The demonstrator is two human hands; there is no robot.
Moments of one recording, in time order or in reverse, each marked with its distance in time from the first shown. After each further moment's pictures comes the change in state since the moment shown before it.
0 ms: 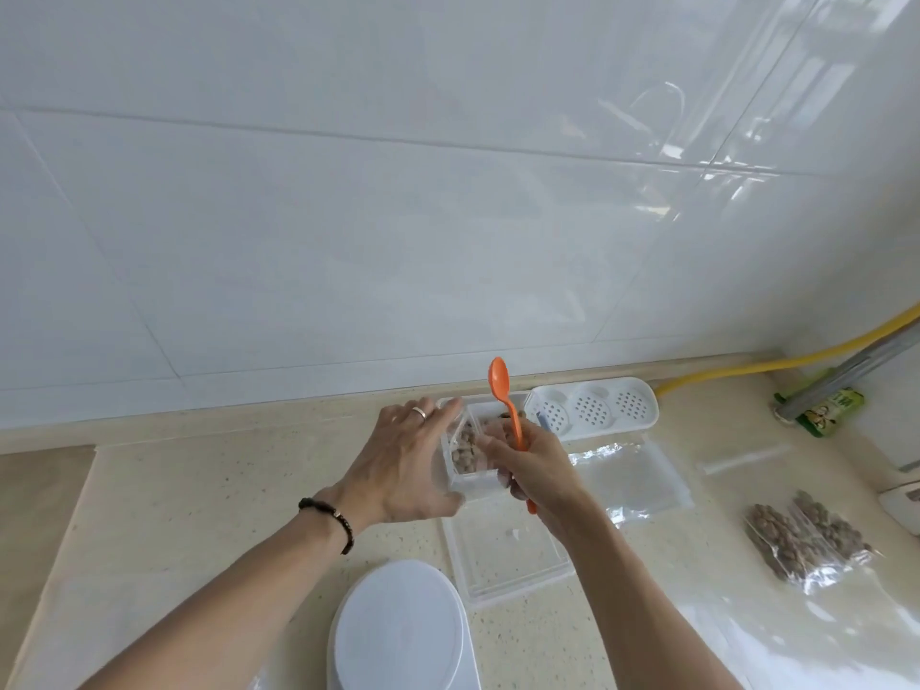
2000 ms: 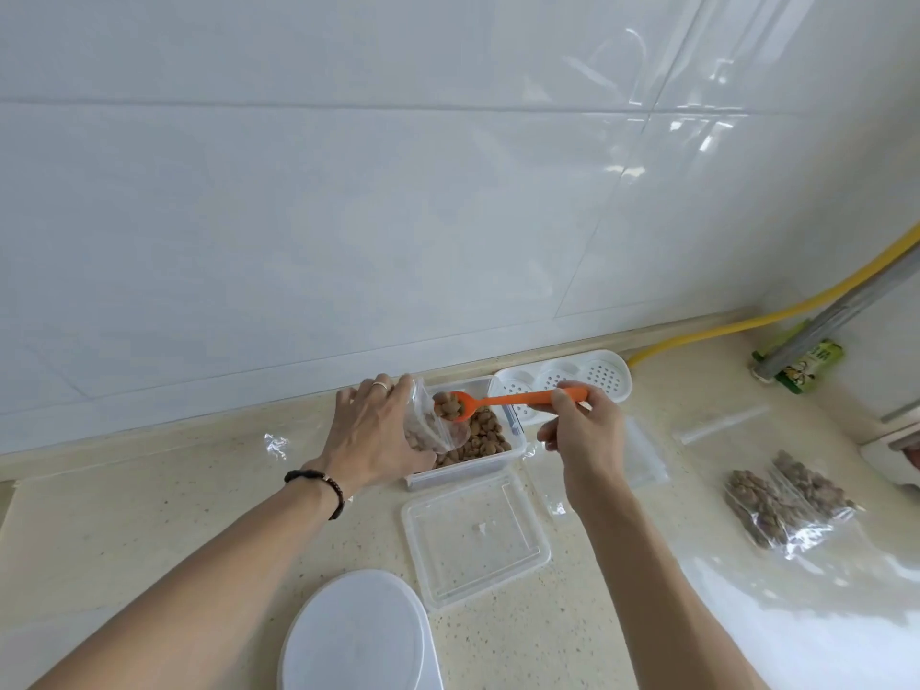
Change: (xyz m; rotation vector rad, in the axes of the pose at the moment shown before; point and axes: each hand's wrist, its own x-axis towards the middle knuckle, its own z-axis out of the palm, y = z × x) left_hand 0.063 0.002 0.030 0.208 -0.005 -0.177; right_hand 0.015 -0.002 -0.072 0.234 0.533 -0.057
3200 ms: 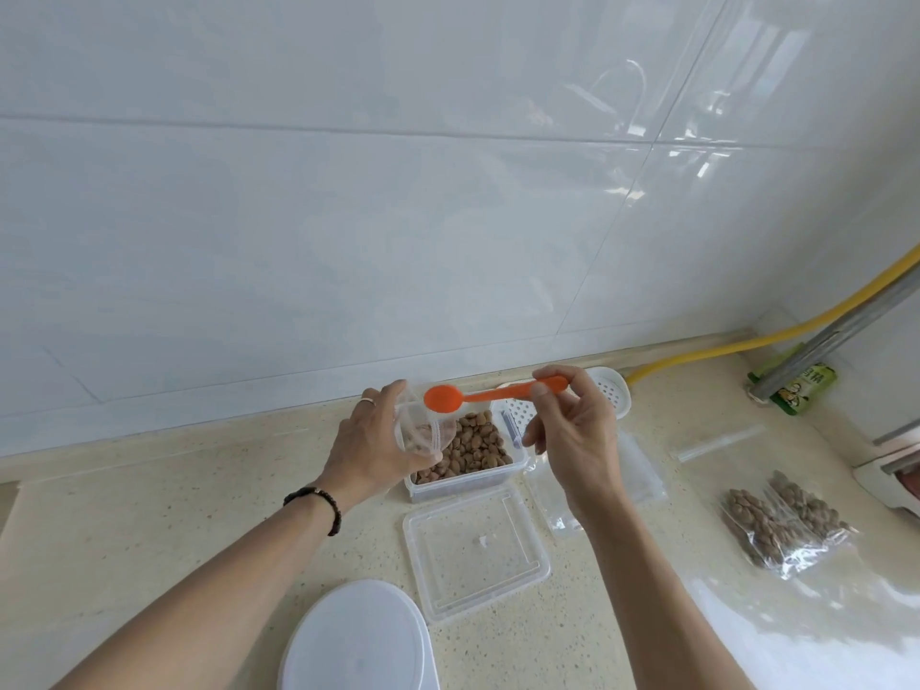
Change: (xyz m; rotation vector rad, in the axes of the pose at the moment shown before) left_hand -0.008 -0.008 0.009 -0.469 0.066 -0.157; right_hand -0.021 -0.022 0.006 -0.003 -0.252 -0.327
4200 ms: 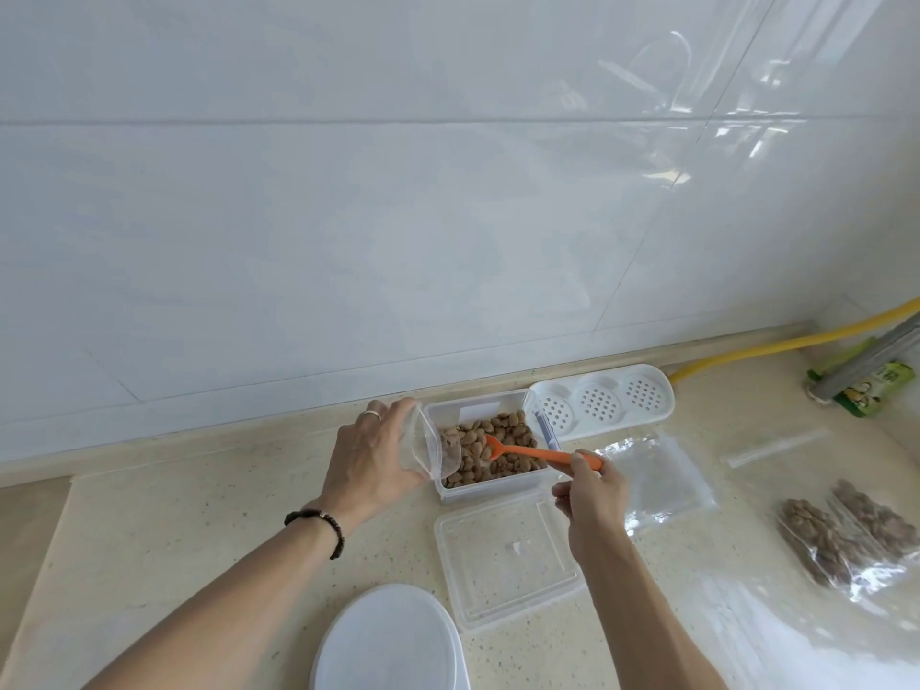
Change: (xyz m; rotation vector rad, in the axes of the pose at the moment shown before) left_hand -0.012 -0.029 -0.007 0.269 0.075 0.085; right_hand 0.004 0.105 0.007 0.098 0.376 0.575
